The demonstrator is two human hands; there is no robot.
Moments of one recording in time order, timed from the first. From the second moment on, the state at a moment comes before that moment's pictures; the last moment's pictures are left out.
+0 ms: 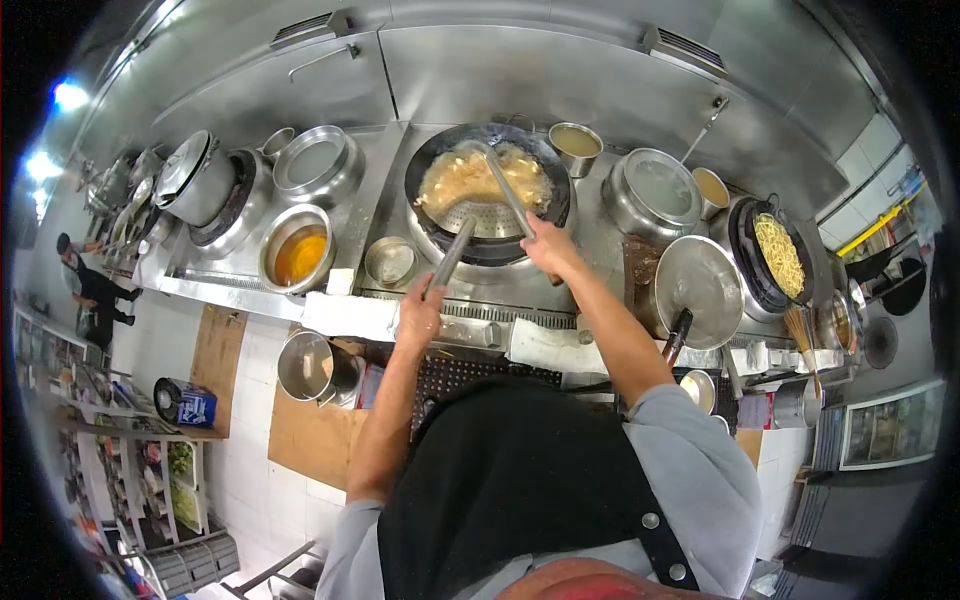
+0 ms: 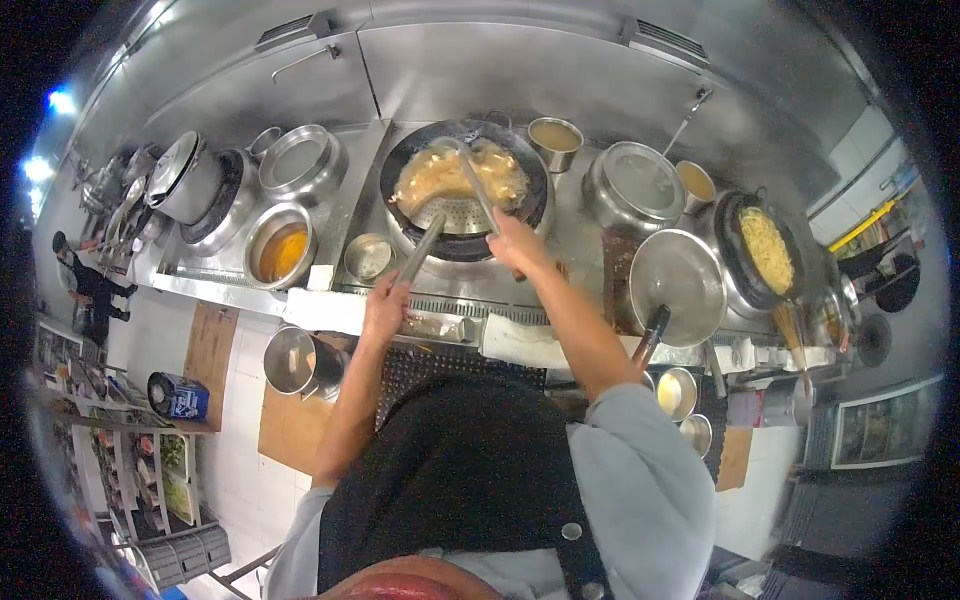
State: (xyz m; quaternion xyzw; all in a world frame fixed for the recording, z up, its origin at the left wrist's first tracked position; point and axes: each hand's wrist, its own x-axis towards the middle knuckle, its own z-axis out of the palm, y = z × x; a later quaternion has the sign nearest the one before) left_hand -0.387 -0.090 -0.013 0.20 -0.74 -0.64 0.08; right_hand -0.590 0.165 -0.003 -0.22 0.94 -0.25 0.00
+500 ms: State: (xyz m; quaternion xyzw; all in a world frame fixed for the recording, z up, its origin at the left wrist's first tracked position) left_hand -0.407 -0.156 0.011 0.05 -0.70 -0.69 -0.17; right_hand -0.478 0.125 0.112 -0.16 0.93 -0.31 0.13
